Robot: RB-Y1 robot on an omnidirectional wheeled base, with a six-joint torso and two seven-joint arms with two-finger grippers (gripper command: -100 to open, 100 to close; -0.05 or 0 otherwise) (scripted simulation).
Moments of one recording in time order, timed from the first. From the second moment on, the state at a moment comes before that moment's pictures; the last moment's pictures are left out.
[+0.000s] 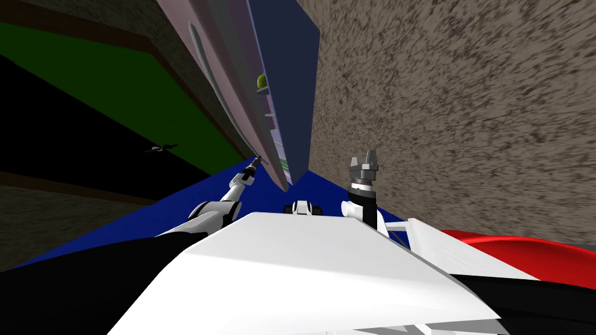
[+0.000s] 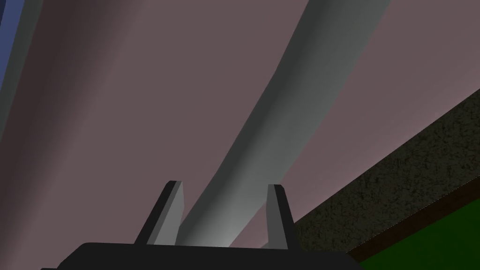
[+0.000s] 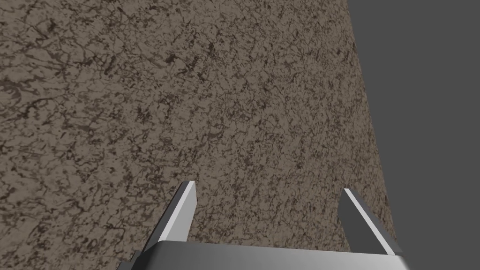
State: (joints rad) left arm -0.38 0.63 0.07 -0.82 -0.28 -0.47 -0.10; right arm 0.50 0.04 -0.04 -2.29 0.09 -0.41 -0.10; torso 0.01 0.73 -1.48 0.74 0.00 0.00
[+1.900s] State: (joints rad) left arm -0.35 0.70 -0.10 -0.86 -0.32 -0.65 0.07; right arm 0.50 0.04 -0.04 -2.29 0.09 -0.41 -0.10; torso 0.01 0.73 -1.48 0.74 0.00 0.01
